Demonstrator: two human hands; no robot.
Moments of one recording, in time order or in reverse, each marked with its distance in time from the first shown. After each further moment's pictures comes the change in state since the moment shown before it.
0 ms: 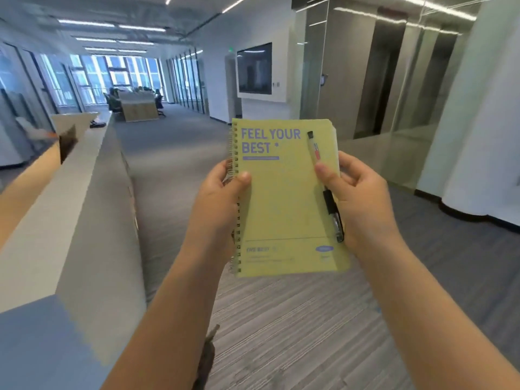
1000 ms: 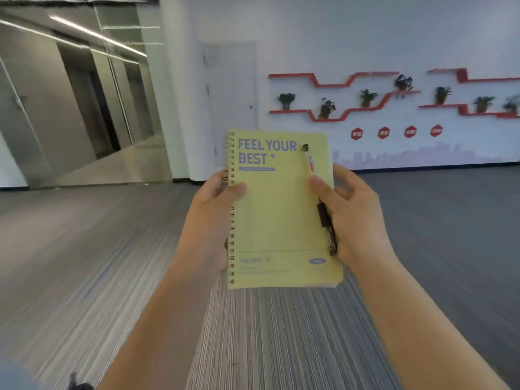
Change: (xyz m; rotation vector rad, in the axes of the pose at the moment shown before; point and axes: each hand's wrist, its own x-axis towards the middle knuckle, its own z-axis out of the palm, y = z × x) left_hand -0.449 0.182 -0.253 -0.344 -1.066 -0.348; right_hand -0.657 -0.218 0.208 -0.367 1.047 -0.231
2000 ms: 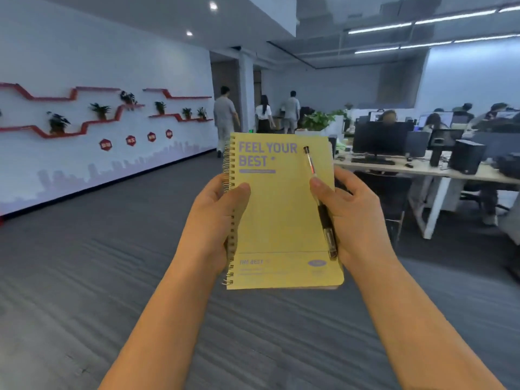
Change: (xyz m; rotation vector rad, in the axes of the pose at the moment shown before) left_hand -0.557 0.161 -0.131 -0.148 -0.968 -0.304; right_hand -0.718 -0.249 0.068 -0.272 0.908 -0.216
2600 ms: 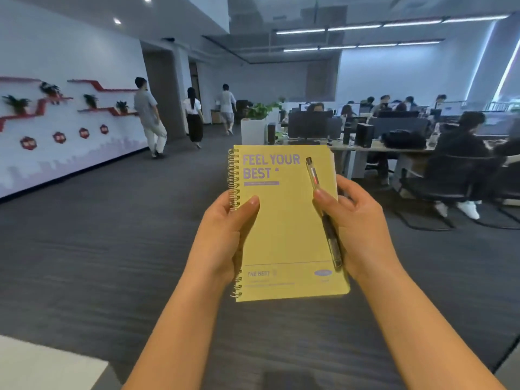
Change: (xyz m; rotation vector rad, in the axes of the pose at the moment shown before) left_hand -0.397 0.097 -0.121 -0.048 -0.323 -0.148; right_hand -0.455 -0.113 0.048 -0.139 0.258 -0.045
